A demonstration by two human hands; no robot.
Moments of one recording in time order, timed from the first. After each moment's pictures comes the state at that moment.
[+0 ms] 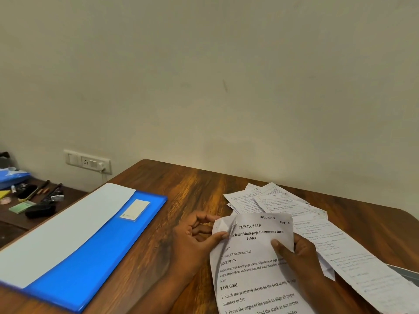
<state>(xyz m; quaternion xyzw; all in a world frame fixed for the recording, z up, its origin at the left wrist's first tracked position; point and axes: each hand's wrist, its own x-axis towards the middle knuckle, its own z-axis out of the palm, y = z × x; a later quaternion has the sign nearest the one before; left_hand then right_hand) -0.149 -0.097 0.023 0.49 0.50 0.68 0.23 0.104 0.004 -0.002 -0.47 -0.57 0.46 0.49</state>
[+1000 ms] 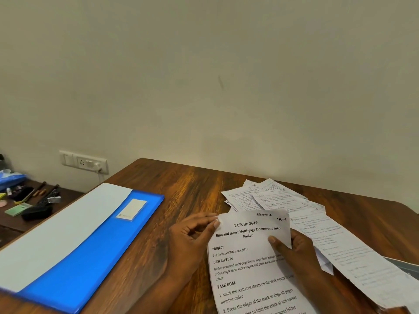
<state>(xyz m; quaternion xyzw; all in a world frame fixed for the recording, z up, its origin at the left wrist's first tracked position) -0.148 -0.091 0.018 0.49 0.49 0.70 0.19 0.106 0.006 -0.004 -0.47 -0.57 0.47 0.48</state>
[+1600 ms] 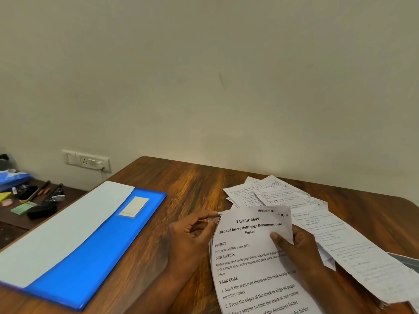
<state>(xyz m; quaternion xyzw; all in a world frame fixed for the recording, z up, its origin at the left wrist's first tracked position) -0.149 -0.098 0.019 0.52 0.51 0.67 0.16 0.106 0.005 -0.005 -0.46 -0.57 0.47 0.48</state>
